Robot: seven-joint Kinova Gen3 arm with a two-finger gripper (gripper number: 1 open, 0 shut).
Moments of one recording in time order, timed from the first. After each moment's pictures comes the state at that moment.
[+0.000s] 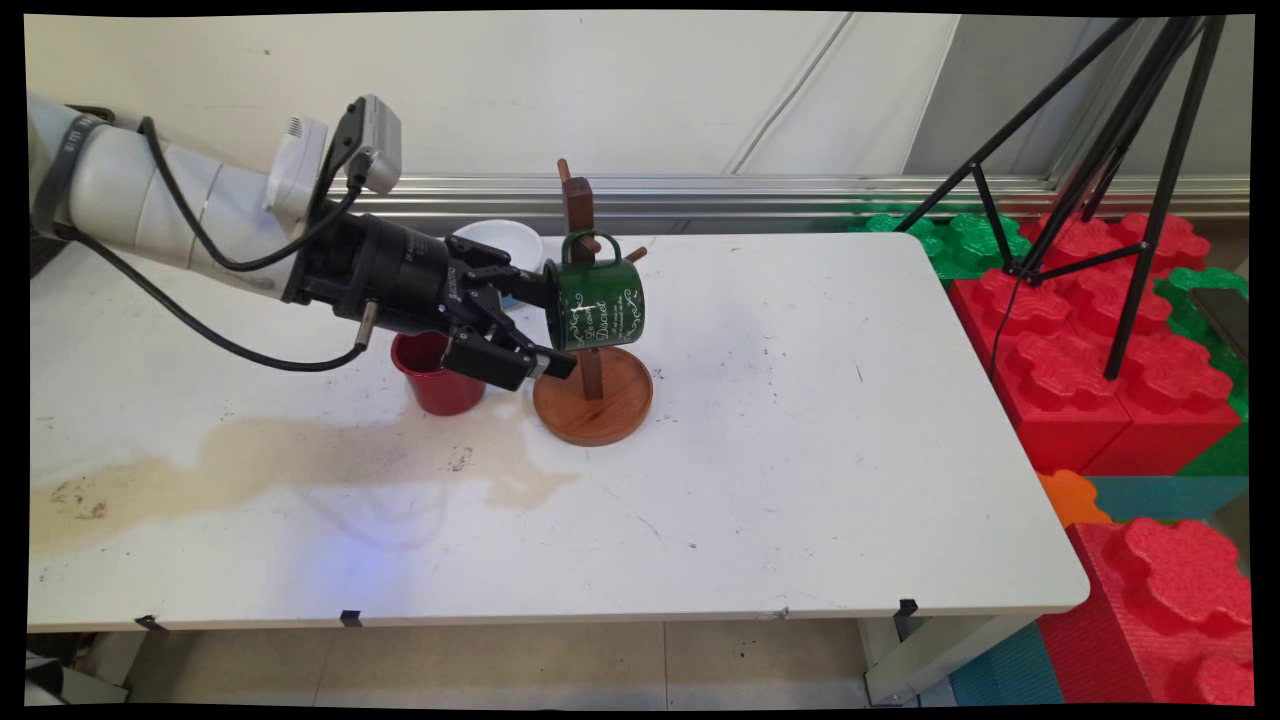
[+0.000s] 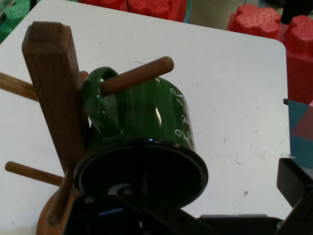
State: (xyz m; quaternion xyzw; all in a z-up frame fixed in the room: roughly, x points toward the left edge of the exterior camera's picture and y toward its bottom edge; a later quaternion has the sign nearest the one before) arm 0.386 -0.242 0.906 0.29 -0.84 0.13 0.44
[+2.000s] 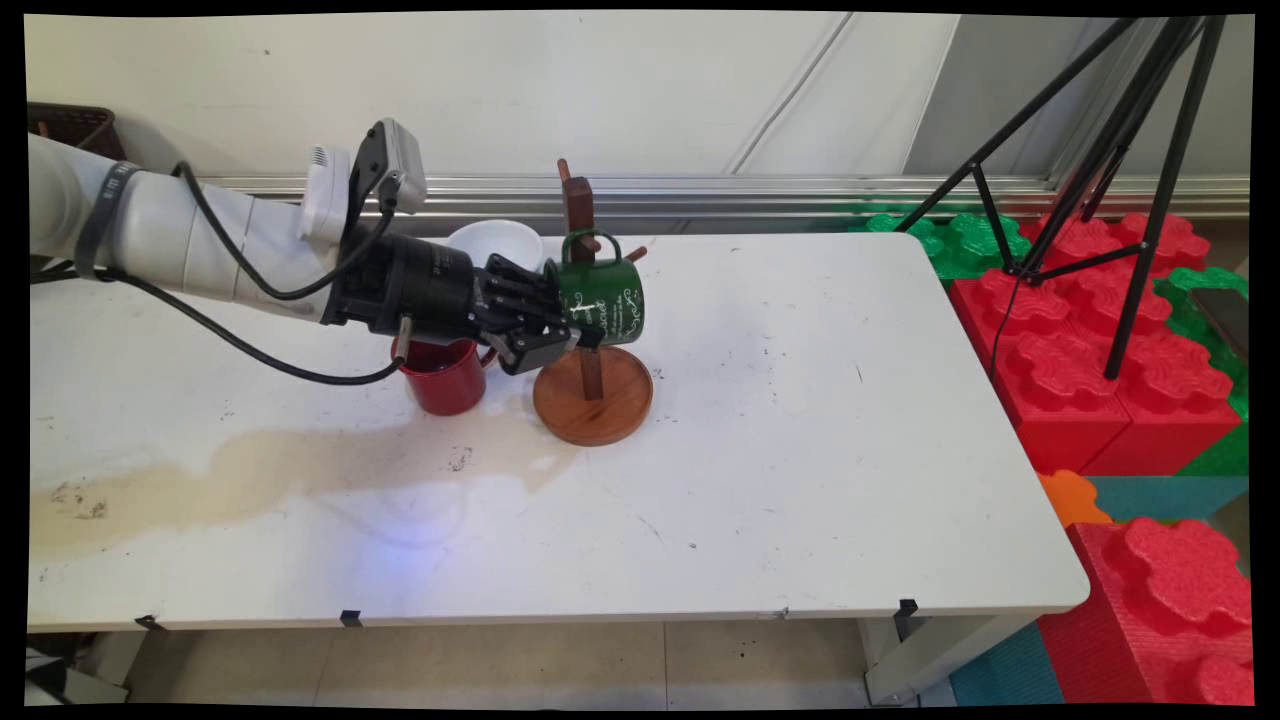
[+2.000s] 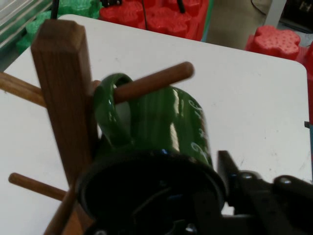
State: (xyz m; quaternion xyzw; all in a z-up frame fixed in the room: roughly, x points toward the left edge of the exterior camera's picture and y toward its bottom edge) arm 0.374 -0.244 0.881 0.30 -0.82 0.15 0.47
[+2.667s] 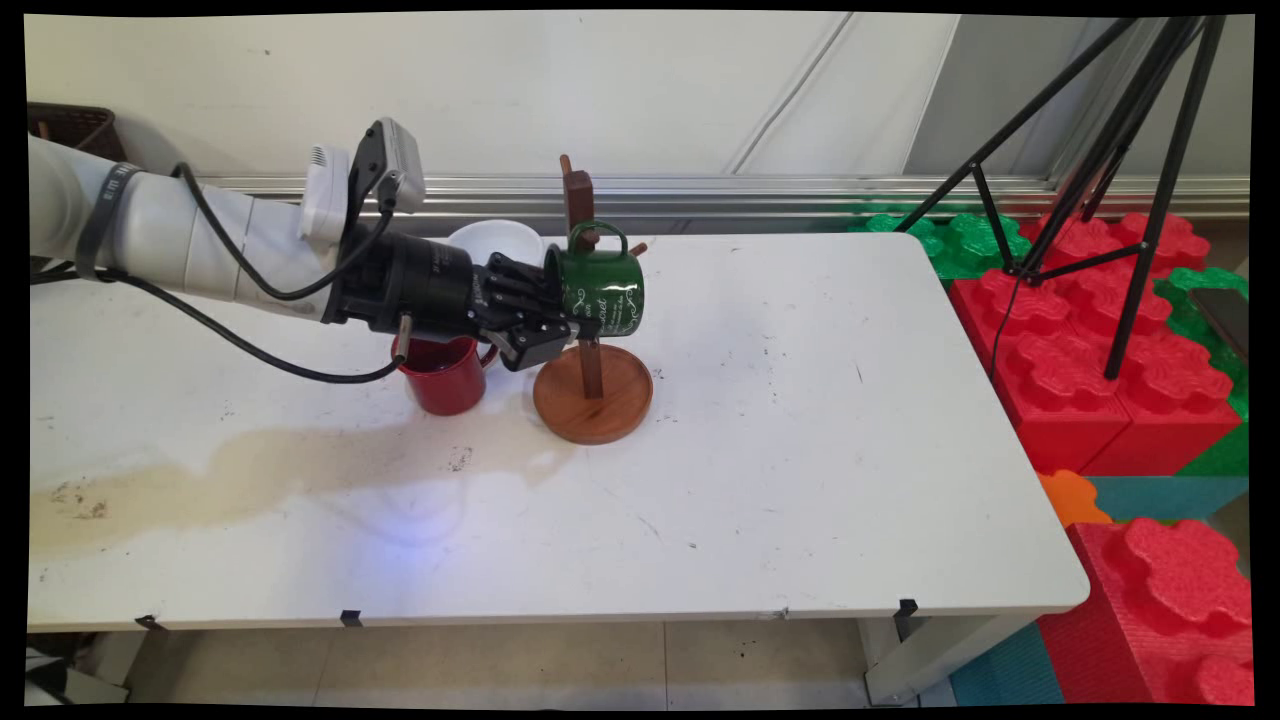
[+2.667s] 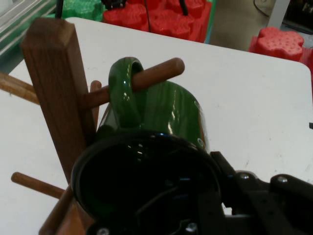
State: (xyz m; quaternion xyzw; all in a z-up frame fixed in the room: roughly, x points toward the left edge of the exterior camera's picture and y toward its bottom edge) arm 0.377 -0.245 0.879 0.30 -0.82 0.16 0.47
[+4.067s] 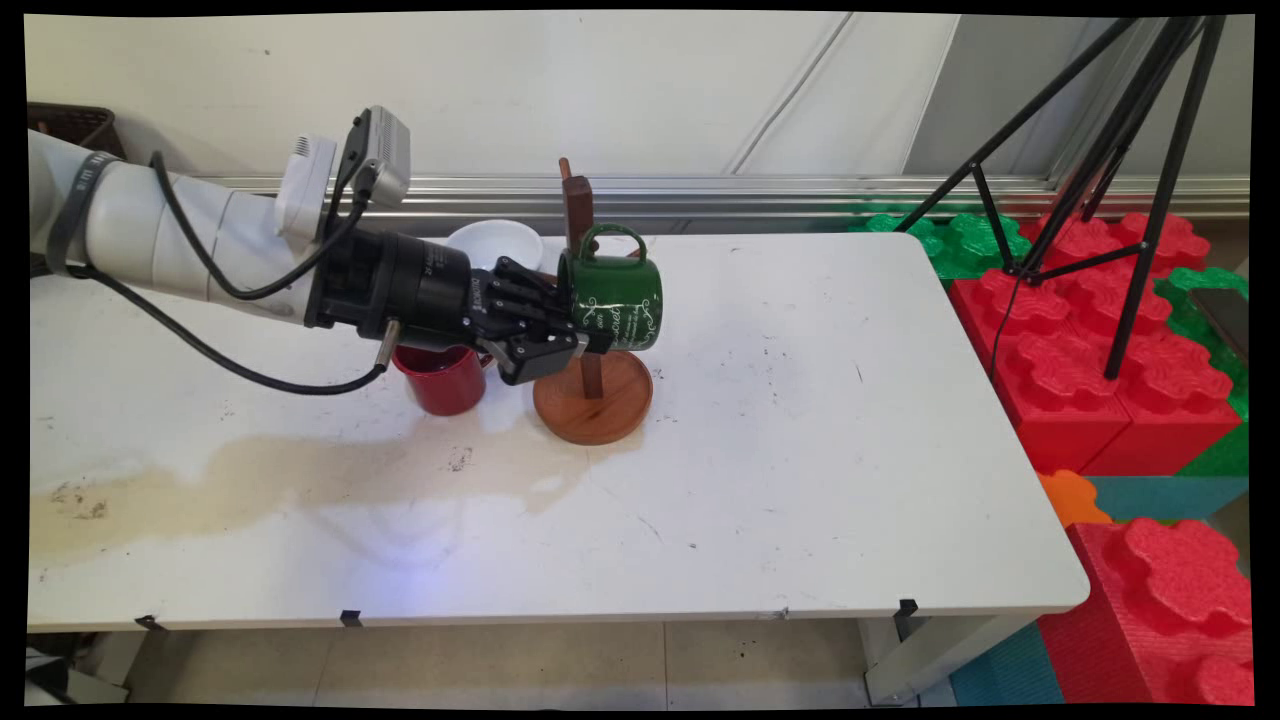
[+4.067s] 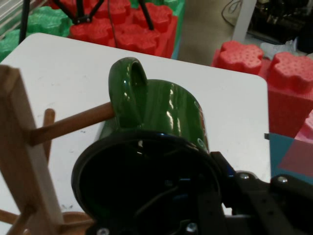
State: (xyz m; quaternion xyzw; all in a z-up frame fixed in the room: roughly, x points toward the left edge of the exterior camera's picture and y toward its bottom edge) arm 0.365 -0.229 0.898 0.28 -0.82 0.13 0.49
